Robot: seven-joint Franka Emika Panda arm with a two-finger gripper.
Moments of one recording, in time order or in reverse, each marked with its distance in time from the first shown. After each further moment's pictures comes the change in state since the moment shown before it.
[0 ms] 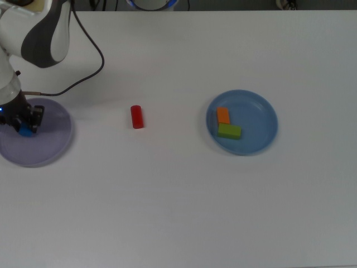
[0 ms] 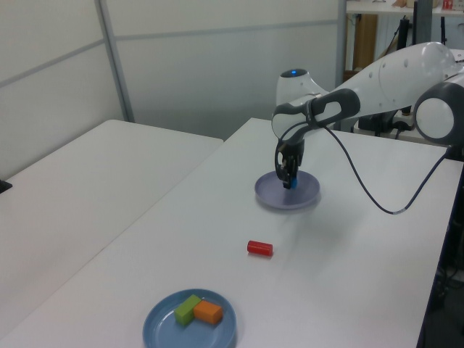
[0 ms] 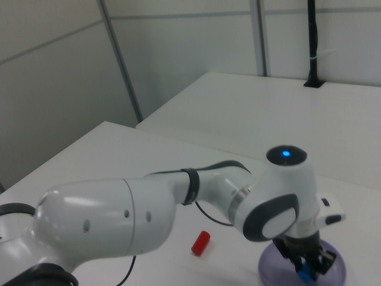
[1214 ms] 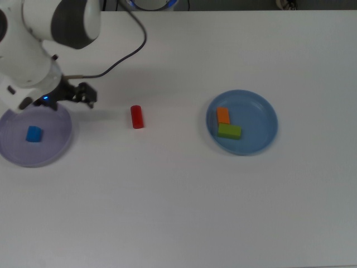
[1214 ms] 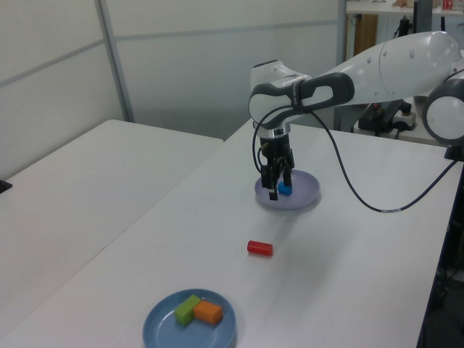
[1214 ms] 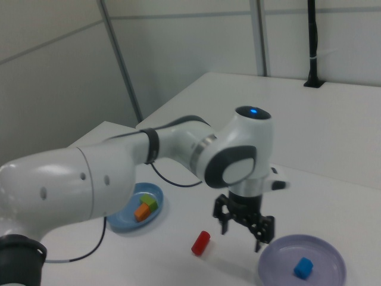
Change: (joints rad) arm 0.134 -0.123 0.027 0.023 0.098 -0.423 0.069
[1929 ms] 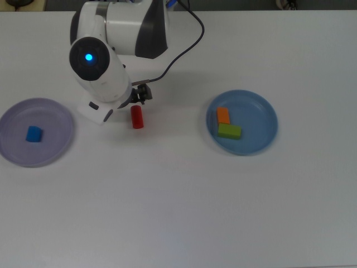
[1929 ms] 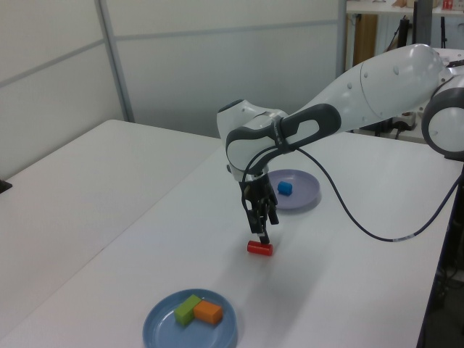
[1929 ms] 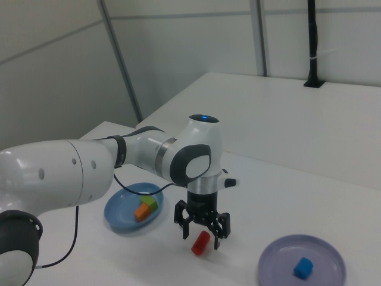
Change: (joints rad) arm 0.195 -0.008 0.000 -0.135 -0.047 0.045 0.026
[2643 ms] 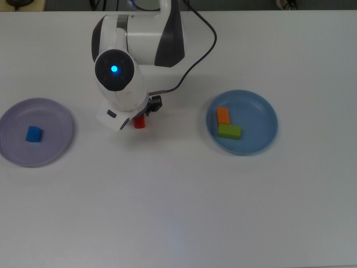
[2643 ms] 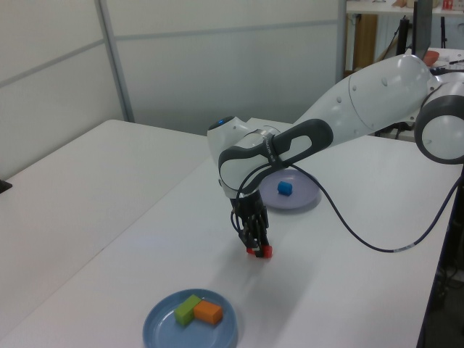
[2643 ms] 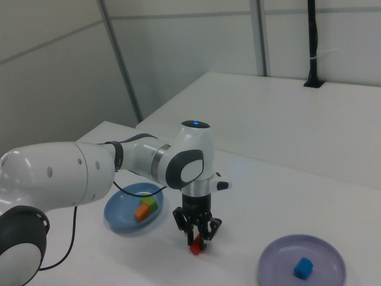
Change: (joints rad) arm 0.053 0.039 -0.006 -0.013 -0.001 0.072 0.096
